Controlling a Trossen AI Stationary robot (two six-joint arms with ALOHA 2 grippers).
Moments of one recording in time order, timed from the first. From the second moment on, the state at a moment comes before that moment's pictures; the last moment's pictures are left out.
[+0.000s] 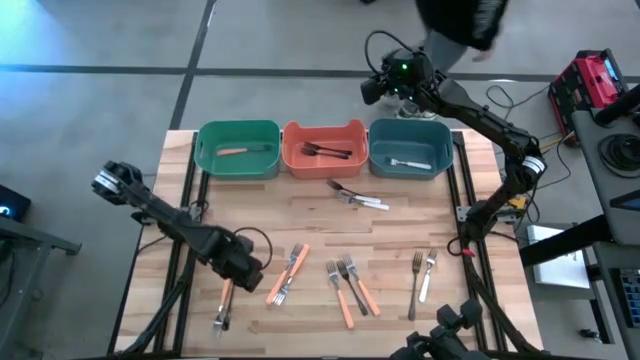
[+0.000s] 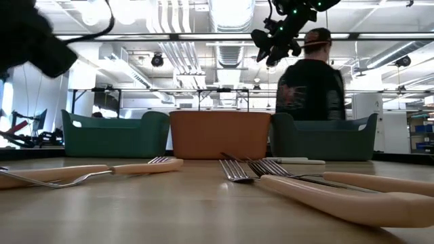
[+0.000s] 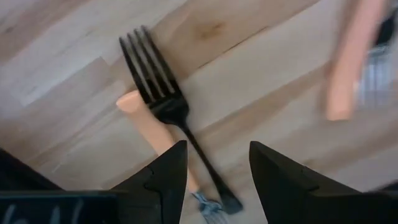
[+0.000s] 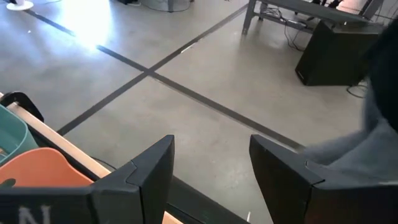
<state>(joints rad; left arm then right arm) -0.53 1.40 0.84 -0.86 0.18 -1.59 -0.76 1.59 1.60 -0.43 0.23 0.05</state>
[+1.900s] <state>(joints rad) -0.56 1.63 0.83 -0.79 0.17 -1.71 -0.76 1.59 1.60 -0.43 0.23 0.05</state>
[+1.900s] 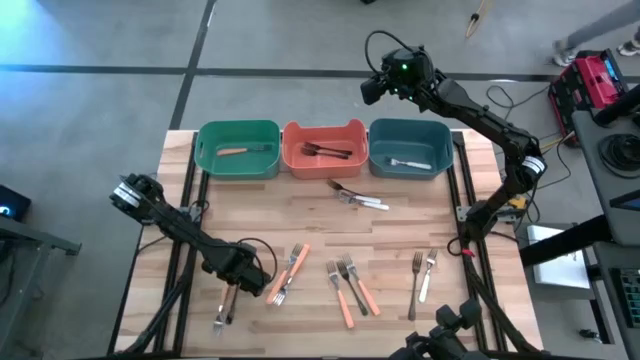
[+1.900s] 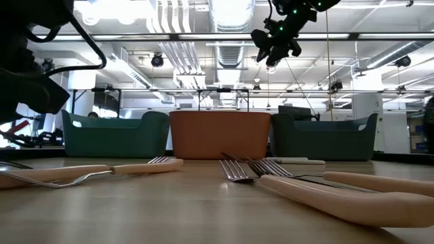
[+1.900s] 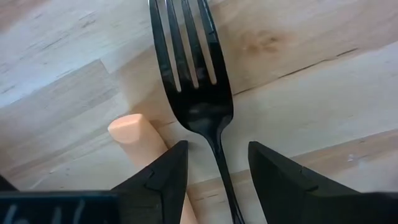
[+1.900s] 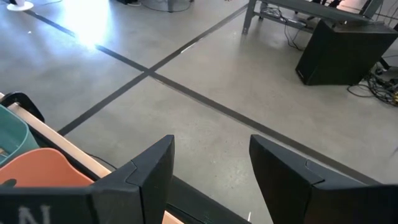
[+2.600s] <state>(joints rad) -0.56 1.63 0.83 -0.74 0.14 -1.71 -0.76 1.59 1.60 -0.43 0.23 0.04</state>
